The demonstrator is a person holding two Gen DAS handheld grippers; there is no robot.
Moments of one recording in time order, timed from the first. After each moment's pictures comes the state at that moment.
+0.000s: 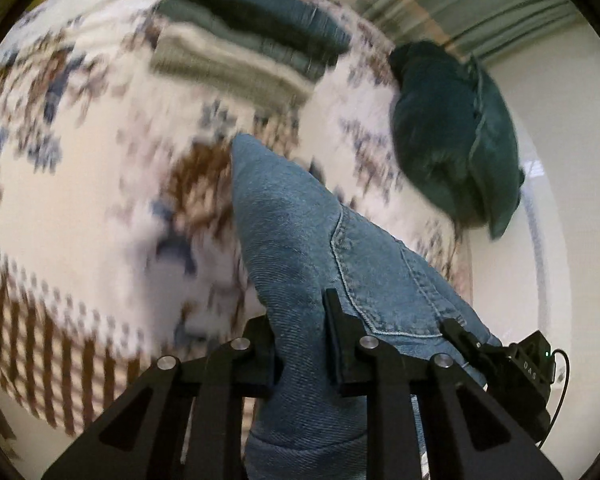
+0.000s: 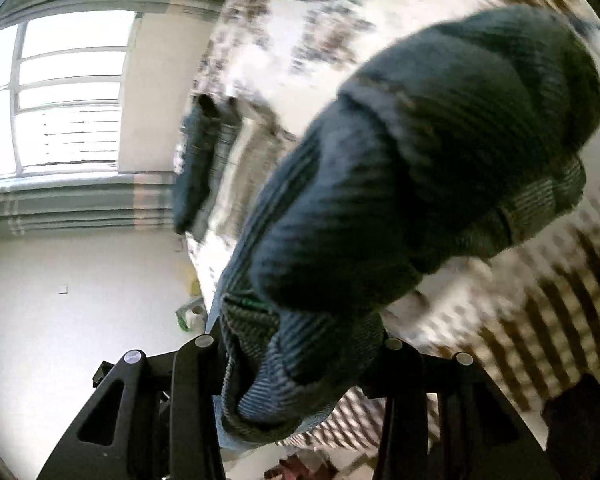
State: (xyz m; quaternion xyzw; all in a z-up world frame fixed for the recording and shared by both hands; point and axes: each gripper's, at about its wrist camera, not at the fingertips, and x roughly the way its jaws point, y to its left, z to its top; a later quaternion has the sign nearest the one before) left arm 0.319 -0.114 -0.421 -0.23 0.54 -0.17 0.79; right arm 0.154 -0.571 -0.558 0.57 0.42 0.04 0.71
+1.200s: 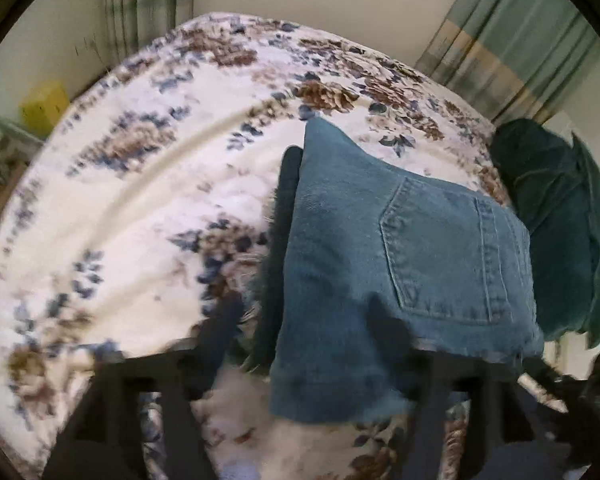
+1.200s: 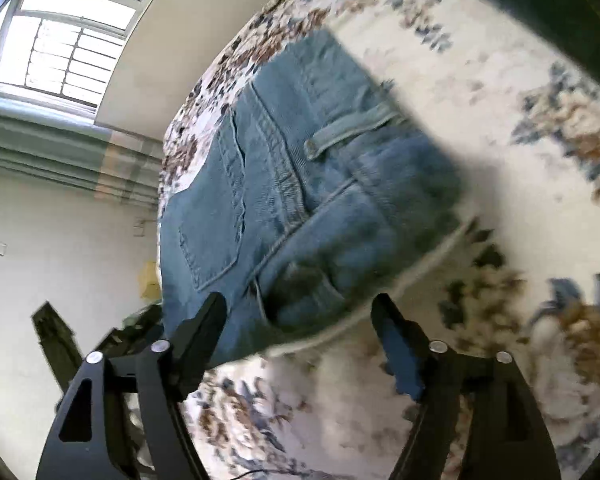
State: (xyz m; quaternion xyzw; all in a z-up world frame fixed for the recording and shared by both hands) left arm 0.693 0.033 -0.395 -0.08 0.49 -0.04 0.86; right arm 0.586 -0.416 -0.520 0.42 0.47 0.02 0.78
